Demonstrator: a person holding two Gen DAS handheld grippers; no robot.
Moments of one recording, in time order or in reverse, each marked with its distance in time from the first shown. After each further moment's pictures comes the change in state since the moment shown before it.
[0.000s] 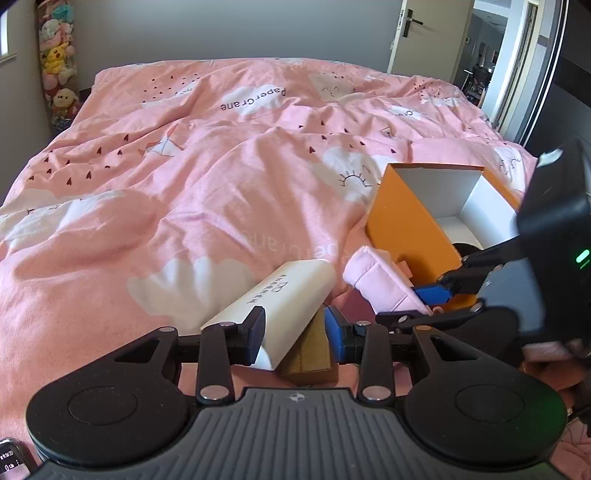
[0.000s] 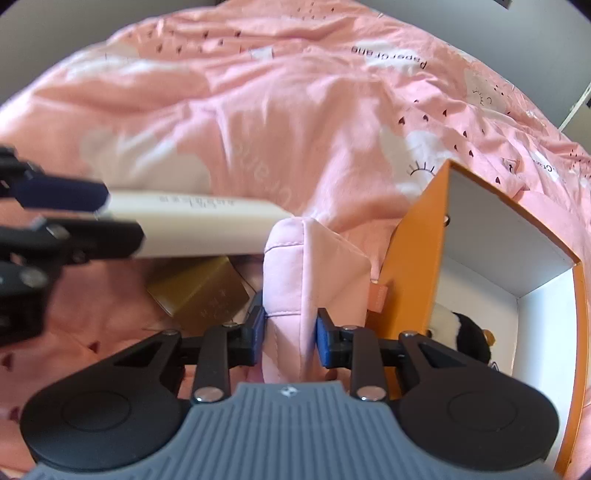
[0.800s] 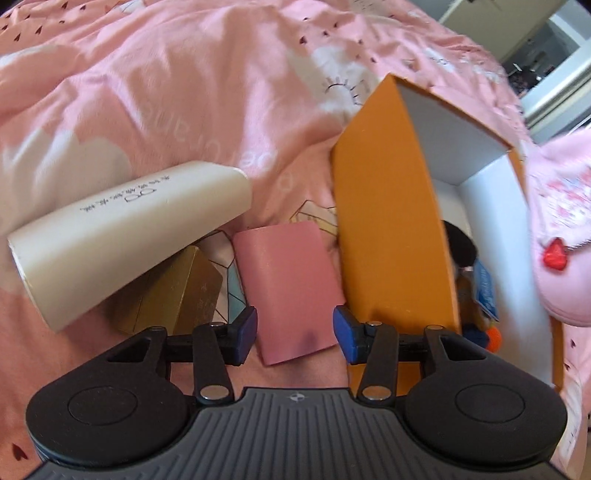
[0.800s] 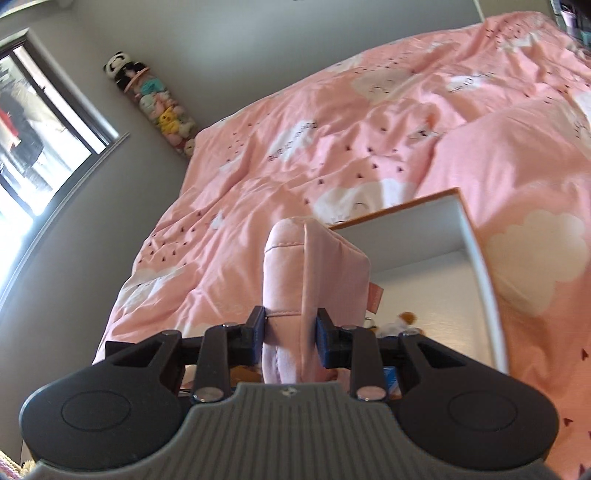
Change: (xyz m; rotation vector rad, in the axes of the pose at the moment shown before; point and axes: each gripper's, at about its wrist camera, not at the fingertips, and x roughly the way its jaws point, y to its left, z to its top) left arm 0.110 -0.055 0.000 -0.332 0.320 -0.073; right arm -0.110 -0.209 -0.065 0.637 -0.275 0.356
